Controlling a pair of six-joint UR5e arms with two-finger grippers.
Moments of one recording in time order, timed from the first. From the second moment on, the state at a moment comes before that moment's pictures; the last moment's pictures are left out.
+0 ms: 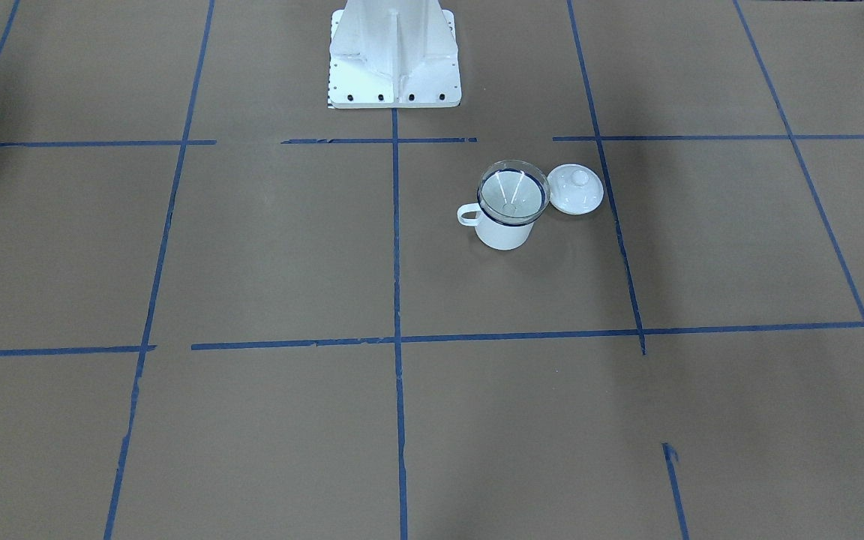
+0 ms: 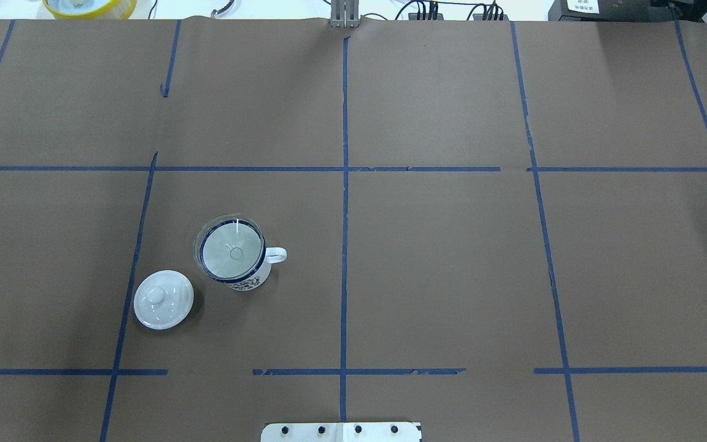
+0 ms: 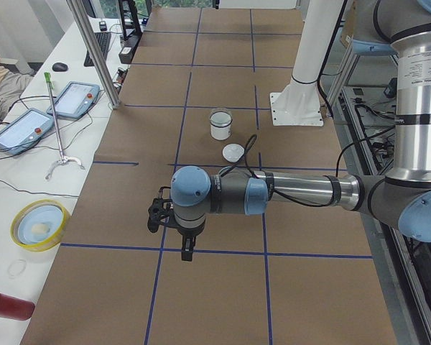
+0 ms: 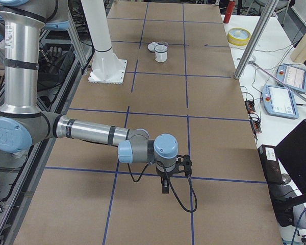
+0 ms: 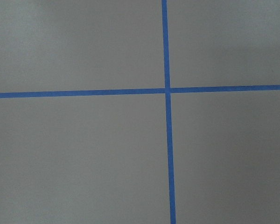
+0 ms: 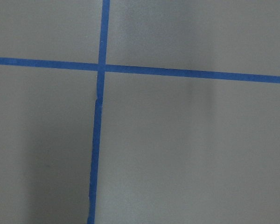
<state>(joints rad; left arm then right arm) -1.68 -1.48 -1.71 -1.57 -2.38 0.09 1.57 -1.69 1.56 -1.37 2.29 0.01</state>
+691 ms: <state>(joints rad) -1.43 -1.45 -1.81 -1.86 -2.37 -0.56 1.57 -1.69 1.56 -1.37 2.29 0.01</state>
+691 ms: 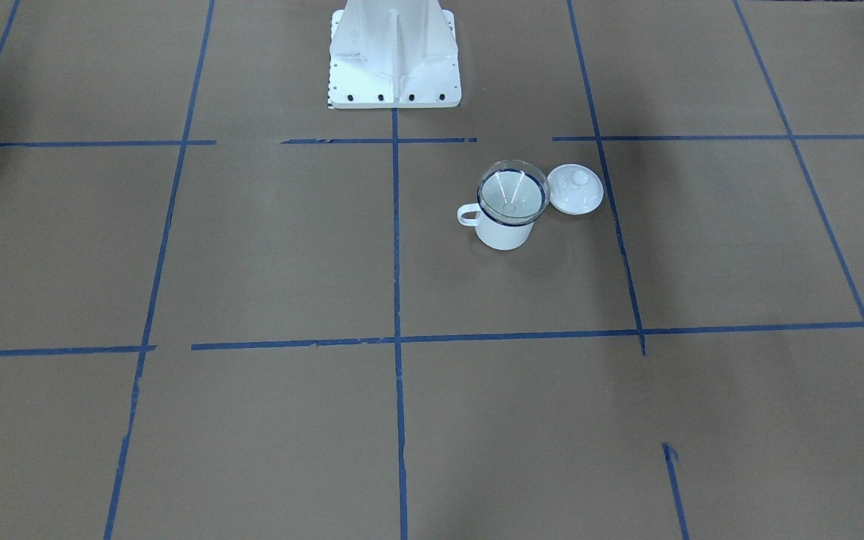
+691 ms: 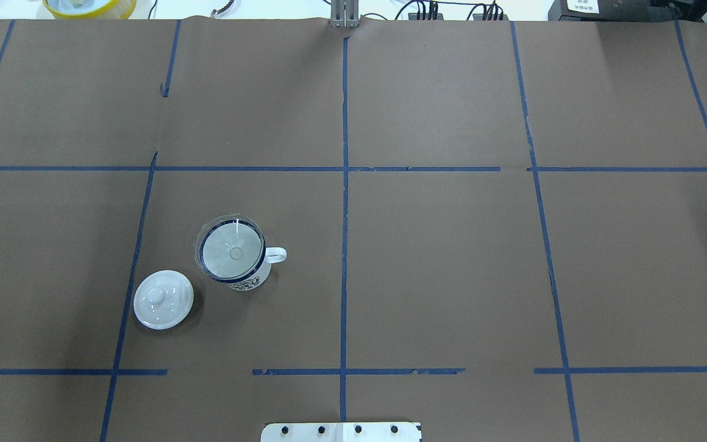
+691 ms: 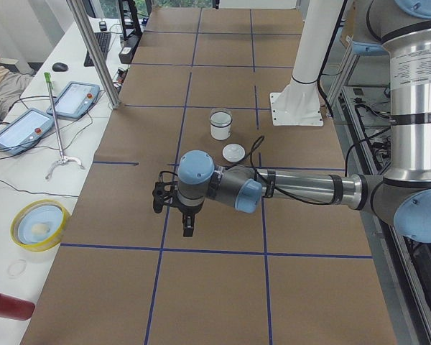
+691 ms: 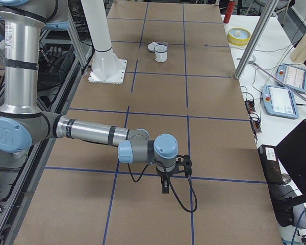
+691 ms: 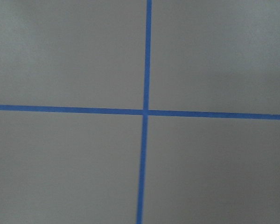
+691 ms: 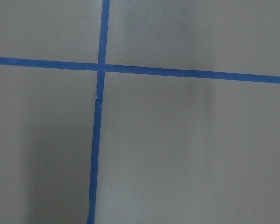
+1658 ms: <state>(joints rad) -0.85 -1.93 -2.07 -1.54 -2.14 -1.64 1.57 -1.69 1.56 -1.37 2.29 0.01</state>
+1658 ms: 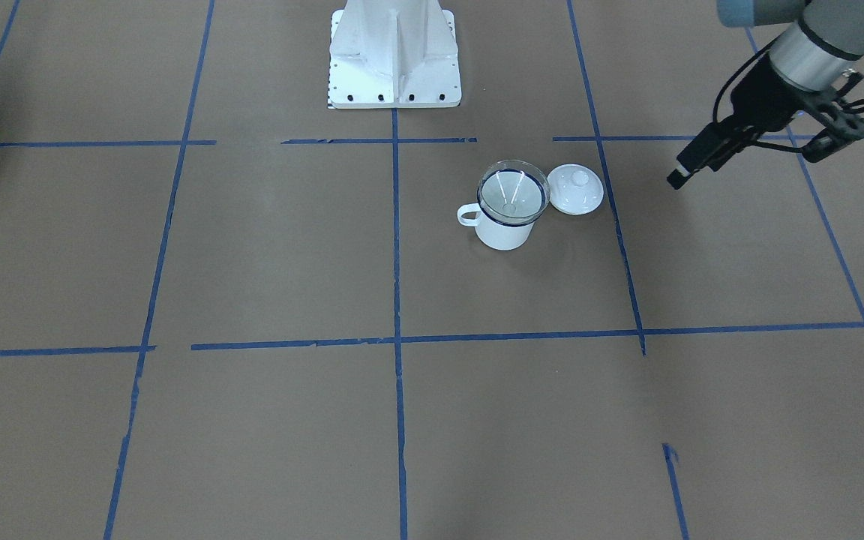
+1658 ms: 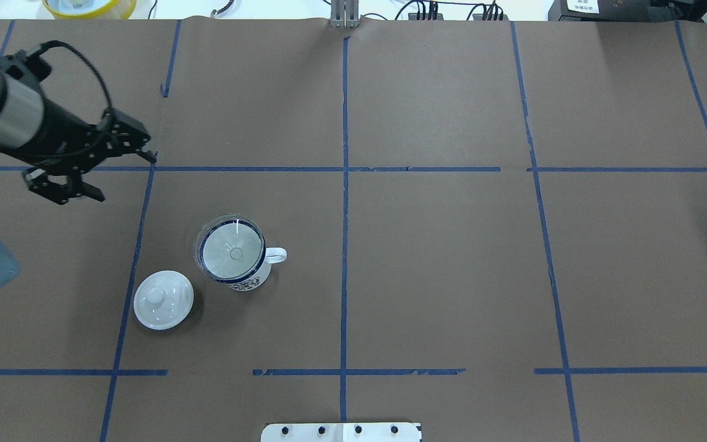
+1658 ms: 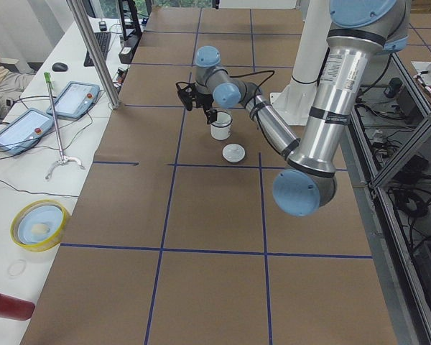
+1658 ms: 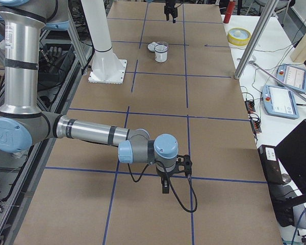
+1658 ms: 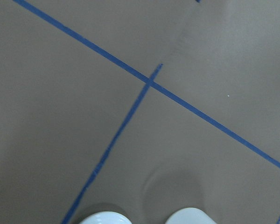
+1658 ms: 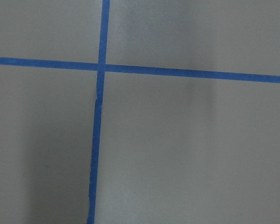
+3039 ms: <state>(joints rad) -0.63 -2.18 -1.80 -1.49 -1.96 -1.76 1.57 -1.69 1.56 -1.37 2.29 0.01</state>
